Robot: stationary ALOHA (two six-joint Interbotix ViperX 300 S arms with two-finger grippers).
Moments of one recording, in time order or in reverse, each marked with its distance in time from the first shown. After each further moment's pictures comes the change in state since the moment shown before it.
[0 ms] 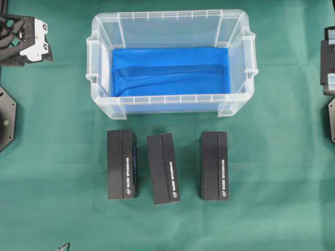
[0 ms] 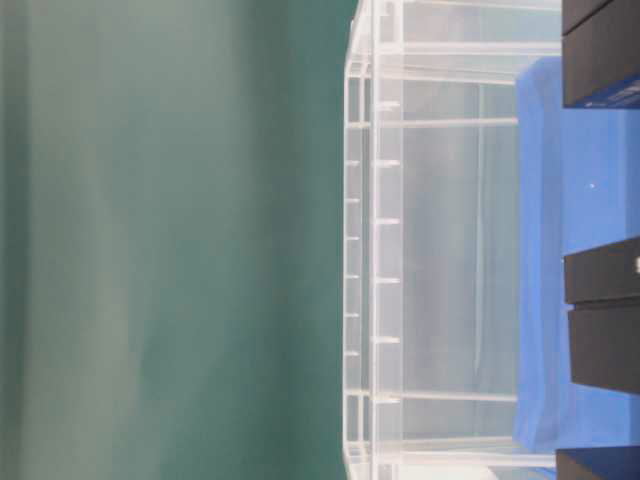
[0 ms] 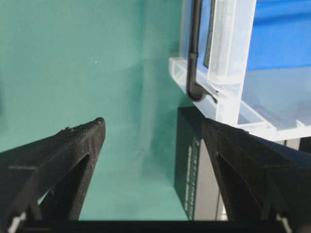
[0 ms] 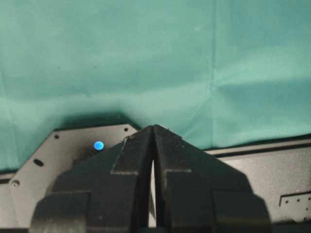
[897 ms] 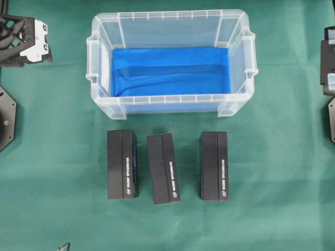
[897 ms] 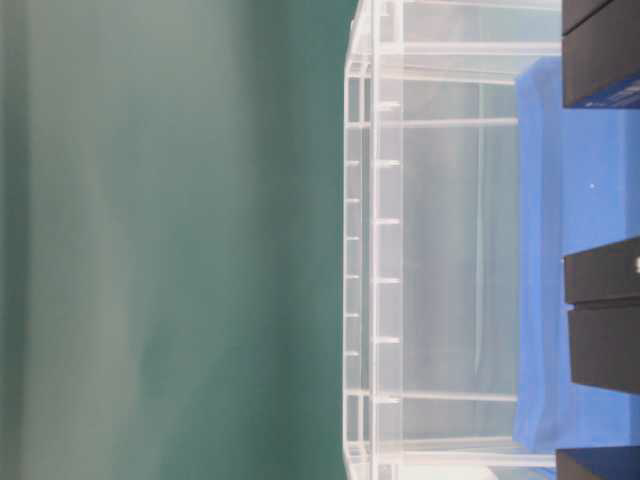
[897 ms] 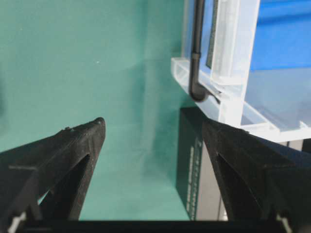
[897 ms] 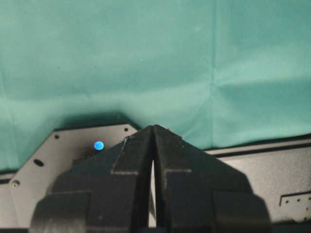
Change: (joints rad) left arm 0.000 -0.003 0.011 -0.002 -0.002 -0.003; right arm -0.002 0.000 0.000 0.000 0.002 0.002
